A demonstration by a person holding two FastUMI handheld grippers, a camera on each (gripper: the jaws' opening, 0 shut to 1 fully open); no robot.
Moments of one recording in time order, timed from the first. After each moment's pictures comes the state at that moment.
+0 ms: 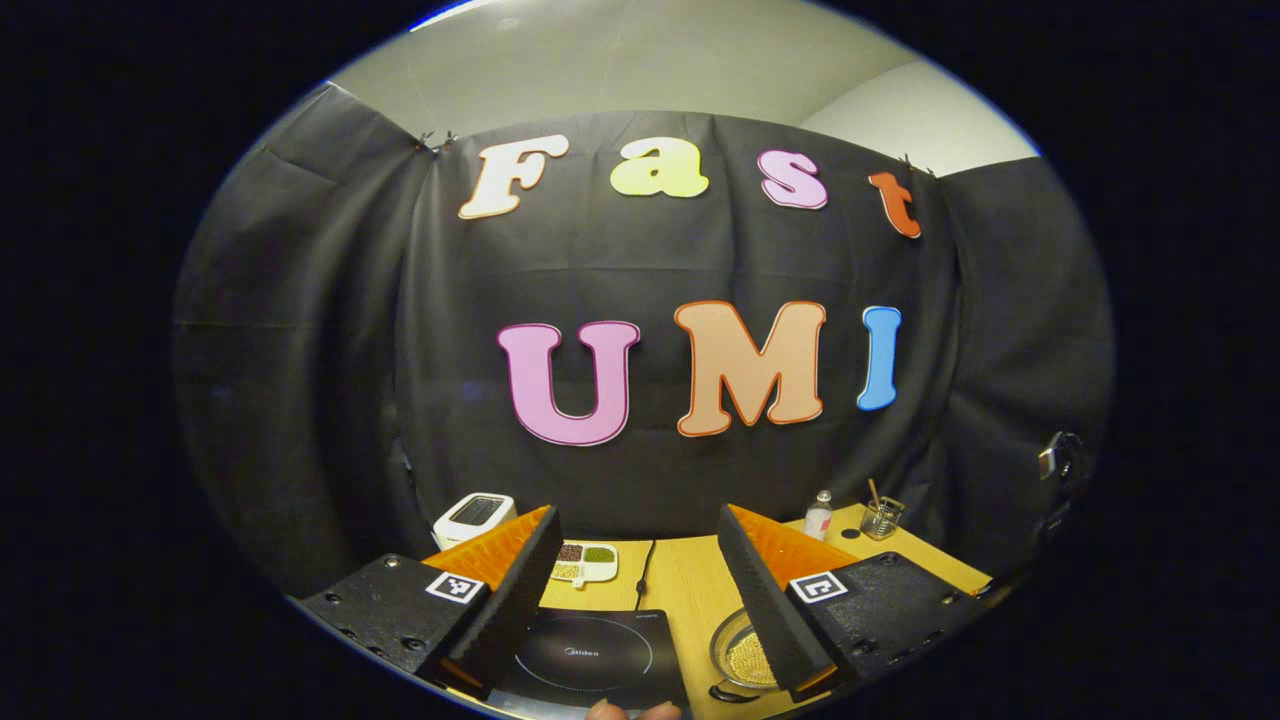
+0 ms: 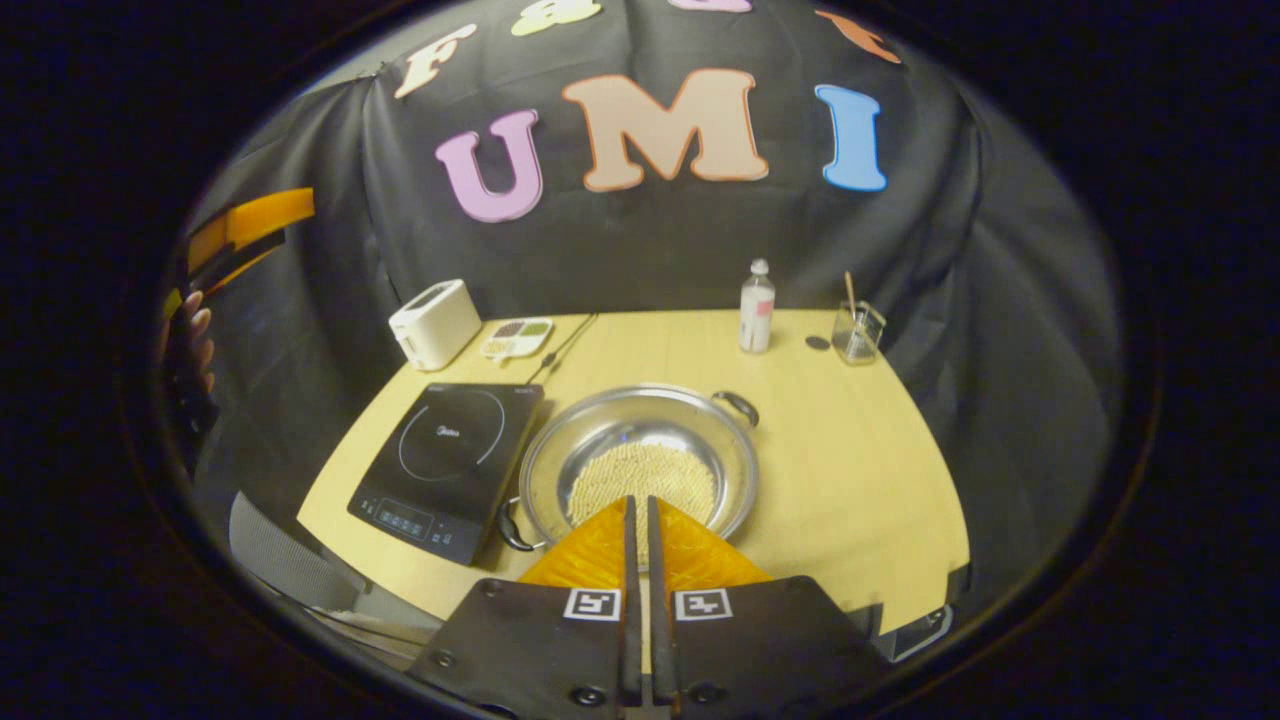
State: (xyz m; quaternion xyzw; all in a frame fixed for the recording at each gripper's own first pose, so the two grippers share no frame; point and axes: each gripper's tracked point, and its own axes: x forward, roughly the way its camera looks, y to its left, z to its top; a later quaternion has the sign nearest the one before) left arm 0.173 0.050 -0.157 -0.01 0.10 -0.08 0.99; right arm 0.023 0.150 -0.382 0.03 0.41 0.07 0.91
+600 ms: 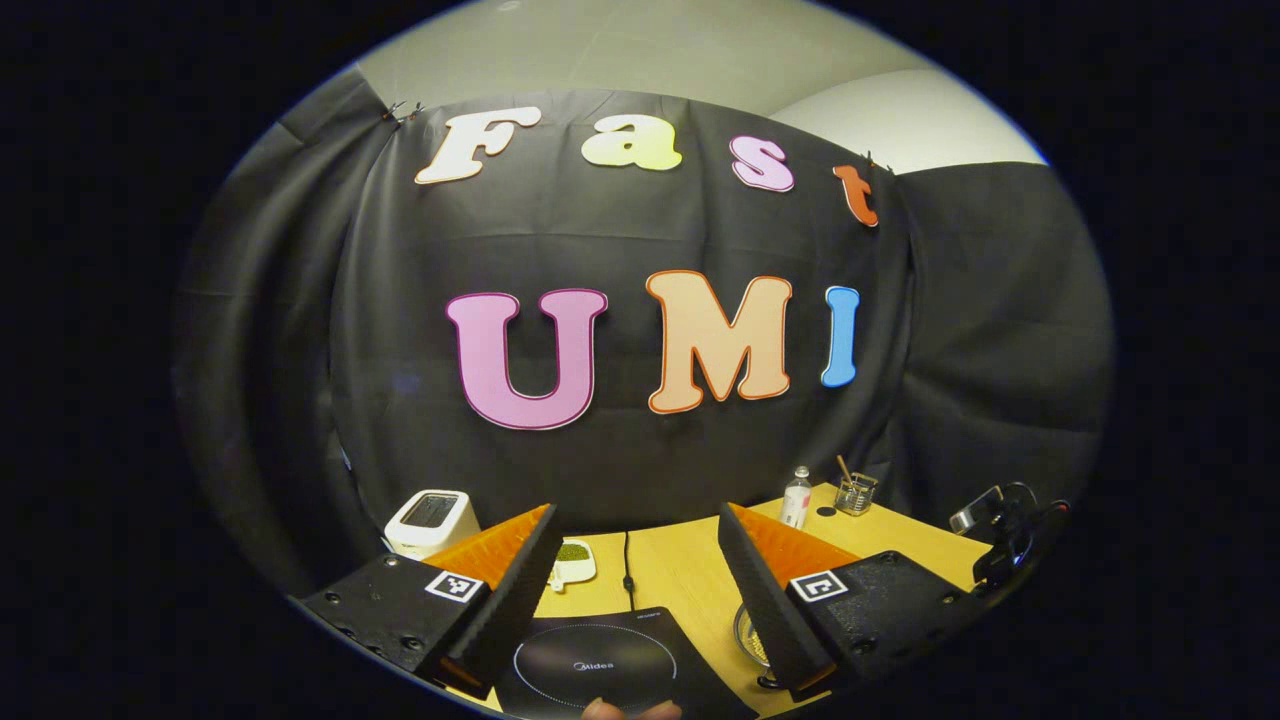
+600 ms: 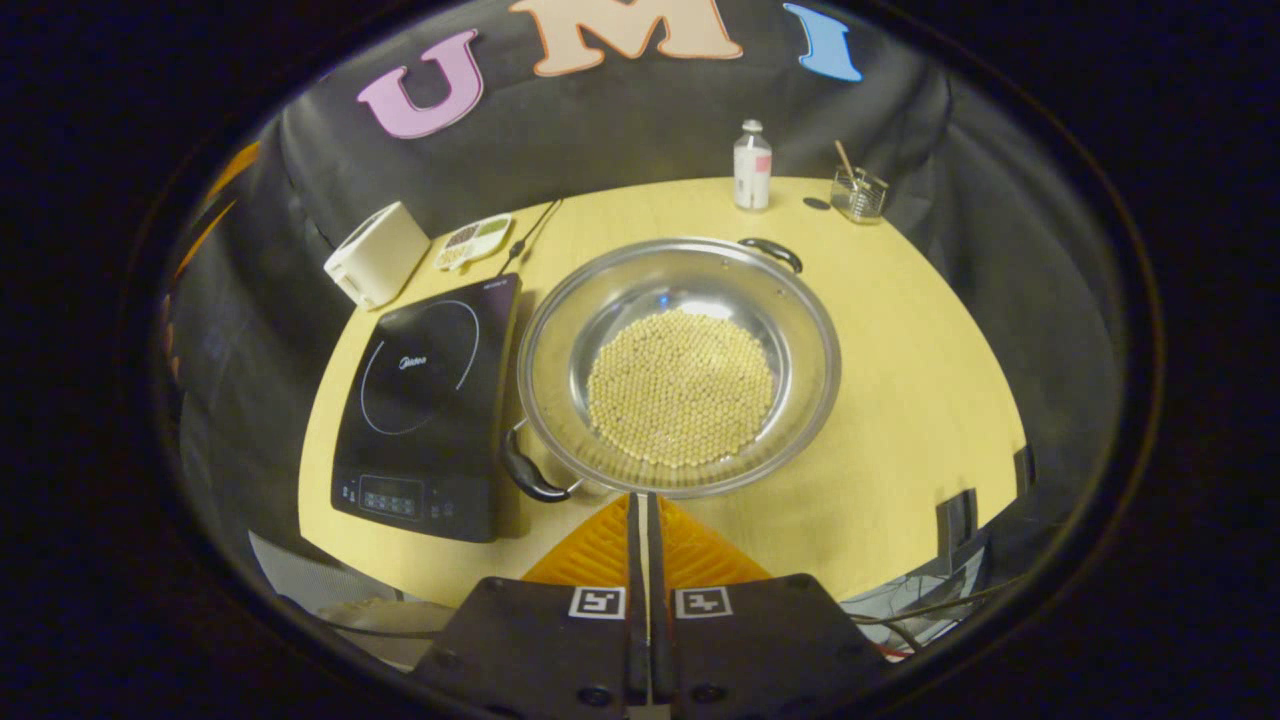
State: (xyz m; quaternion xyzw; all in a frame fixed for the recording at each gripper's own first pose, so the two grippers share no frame) left arm 0.204 0.079 -0.206 -0.03 0.10 -0.17 0.98; right arm -0.015 0.210 -0.478 0.06 0.54 0.00 0.84
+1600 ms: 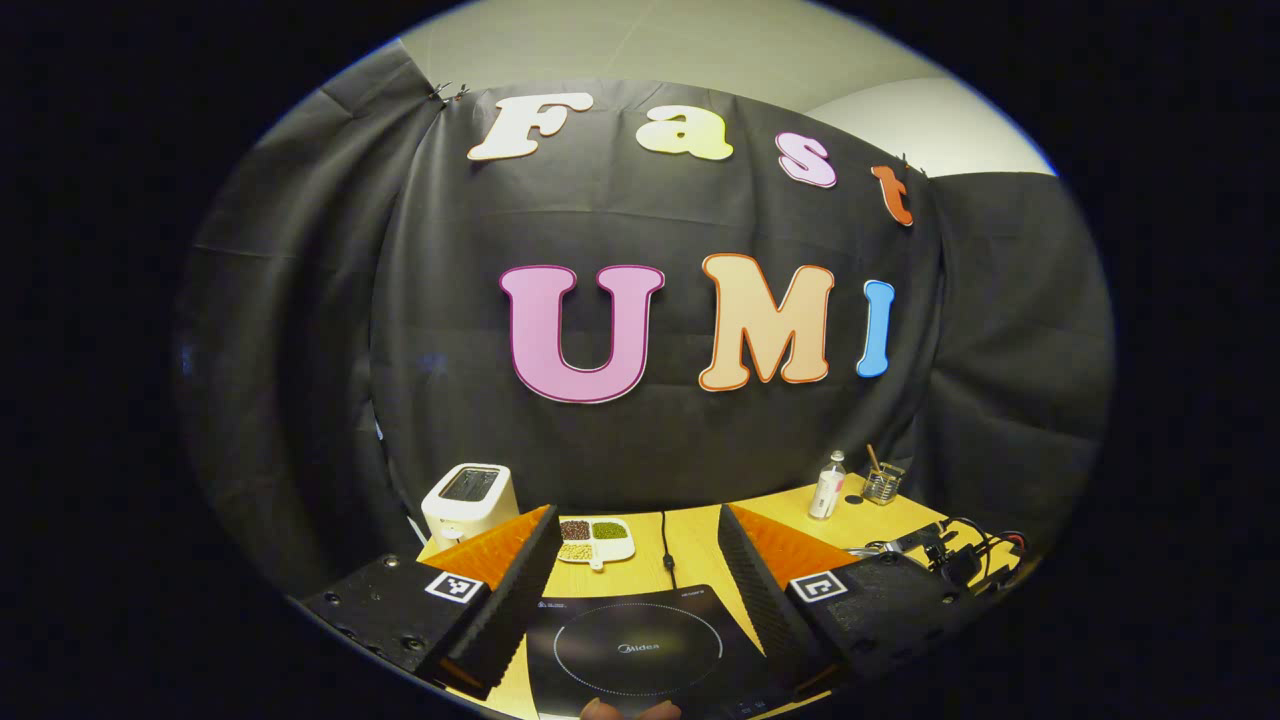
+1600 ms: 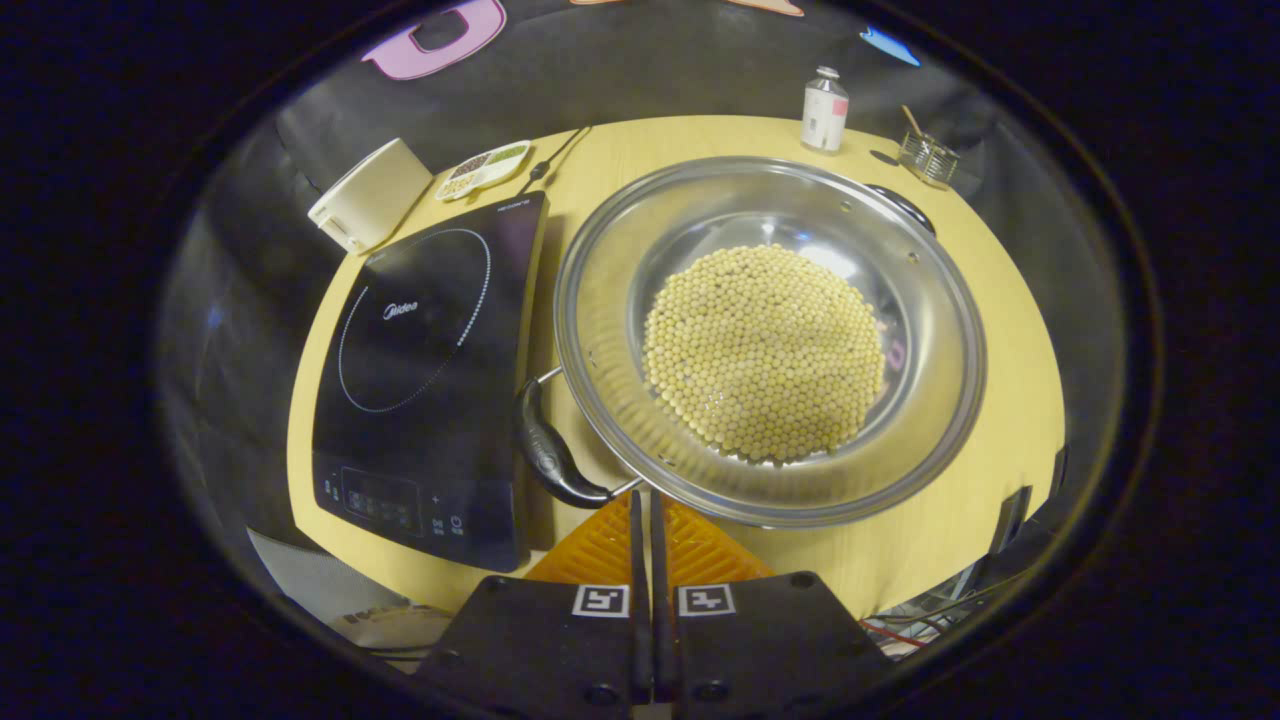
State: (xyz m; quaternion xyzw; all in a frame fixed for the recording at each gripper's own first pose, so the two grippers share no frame) left arm 0.195 0.154 -0.238 -0.04 0.12 -0.12 0.98; right arm 0.009 0.274 -0.538 0.05 0.61 0.03 0.79
